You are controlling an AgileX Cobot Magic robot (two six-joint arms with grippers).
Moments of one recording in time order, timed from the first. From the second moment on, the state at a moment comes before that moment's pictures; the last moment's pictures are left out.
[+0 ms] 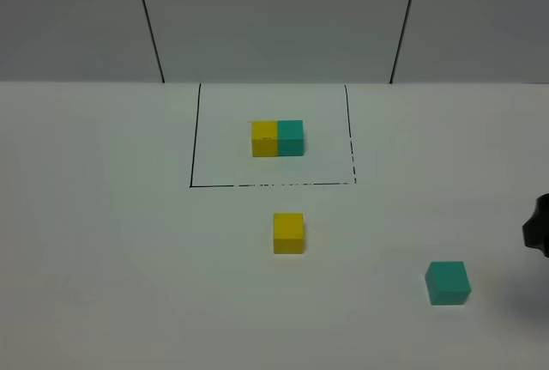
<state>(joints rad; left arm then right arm) 0.07 0.04 -0.50 -0.08 1.03 0.02 0.03 1.21 -0.87 0.08 0.84 -0.05</state>
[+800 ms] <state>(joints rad) 0.07 0.04 -0.50 -0.08 1.03 0.02 0.25 1.70 -0.92 0.12 0.61 0.13</state>
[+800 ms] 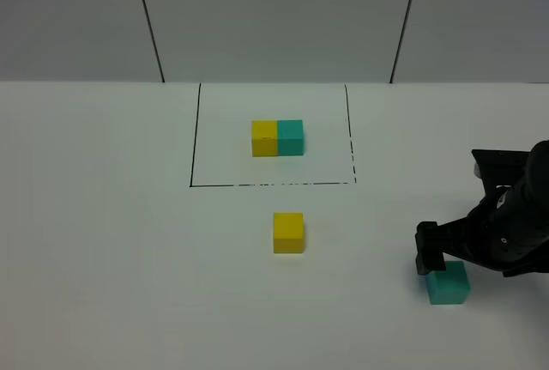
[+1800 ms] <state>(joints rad) 0.07 0.04 -0.50 -0.08 1.03 0.02 0.28 1.88 -0.92 0.11 0.55 0.13</state>
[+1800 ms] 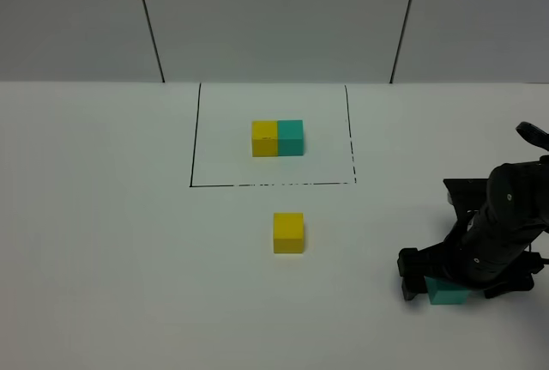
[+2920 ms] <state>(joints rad) 0.07 0.04 -0.50 -0.08 1.03 0.02 0.36 1.90 -1.29 -0.03 0.92 -0.57</state>
